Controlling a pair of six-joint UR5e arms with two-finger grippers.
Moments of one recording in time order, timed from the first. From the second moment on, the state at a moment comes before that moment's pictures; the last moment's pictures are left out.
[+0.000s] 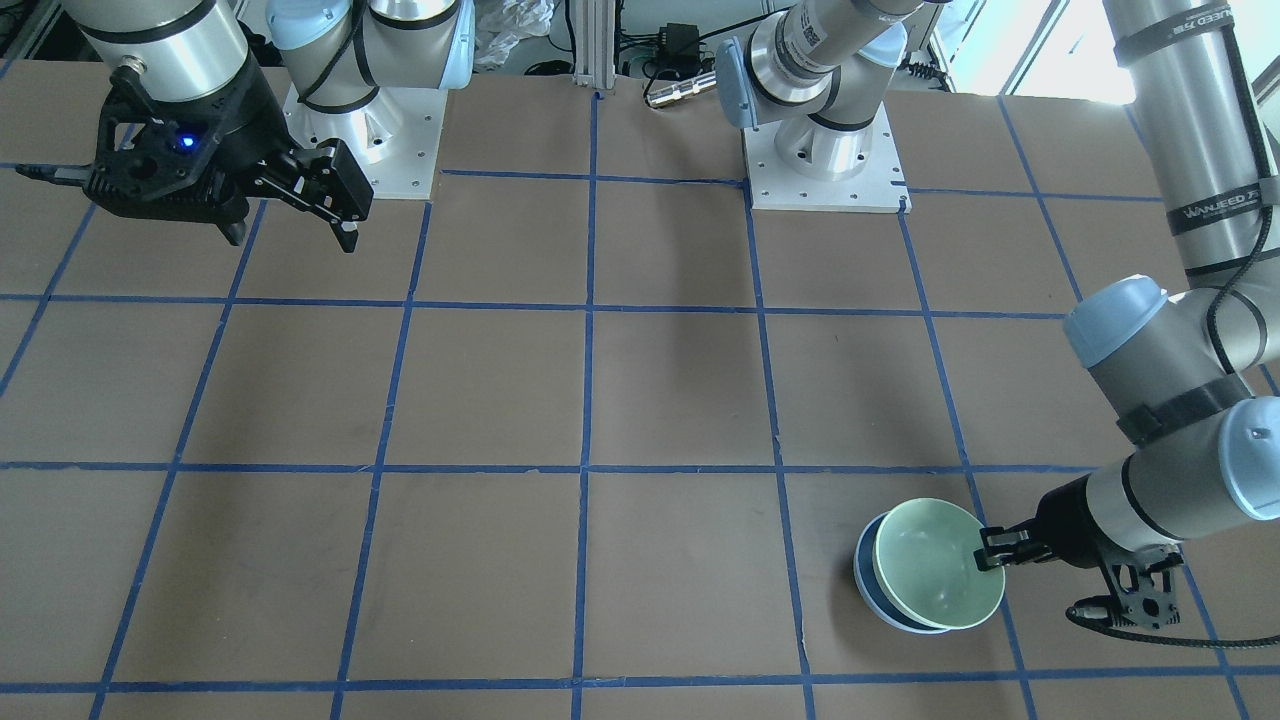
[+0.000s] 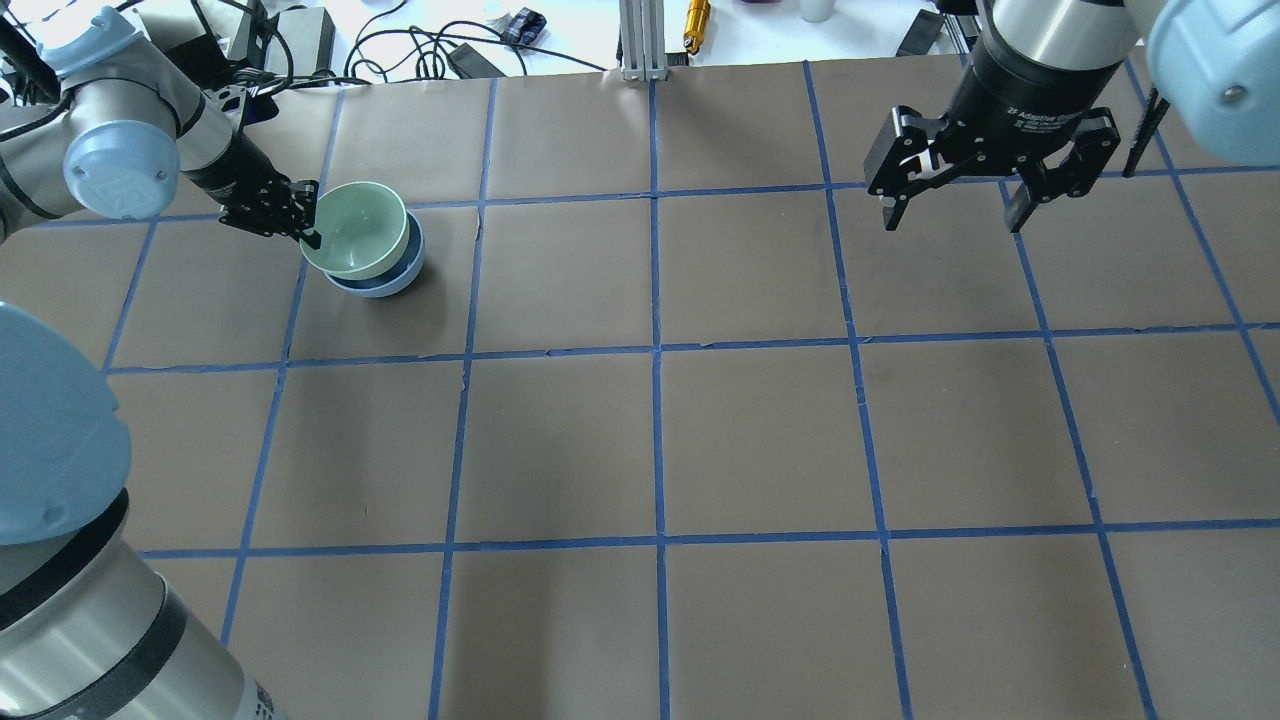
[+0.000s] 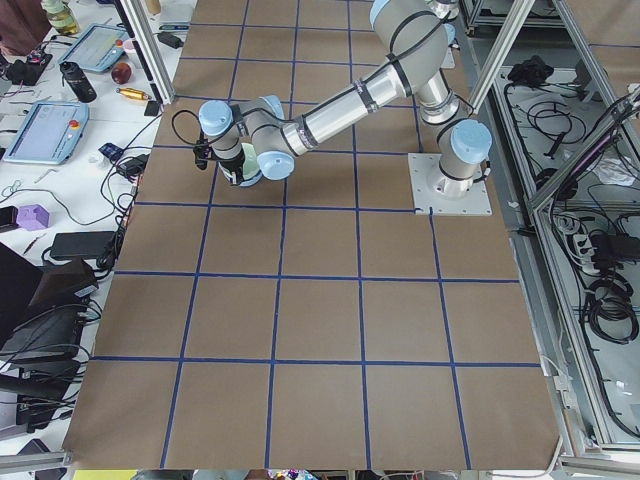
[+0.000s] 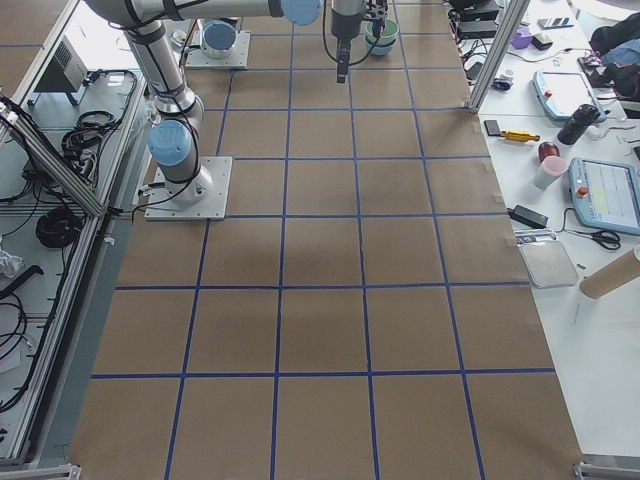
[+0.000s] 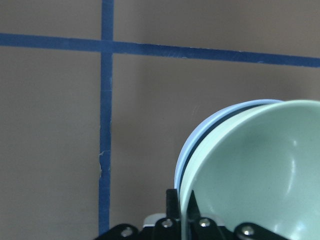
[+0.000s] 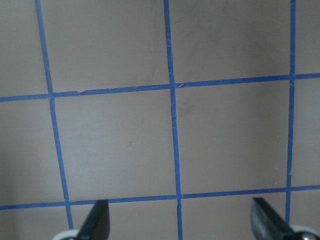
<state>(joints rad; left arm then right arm) -1.23 -2.15 -1.45 -1.18 1.41 0.28 1.57 -1.57 1.53 -1.51 -1.56 0.06</state>
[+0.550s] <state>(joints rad) -1.24 -2.14 -1.45 -1.18 1.42 0.28 1.57 -1.57 1.53 -1.51 -1.56 0.06</state>
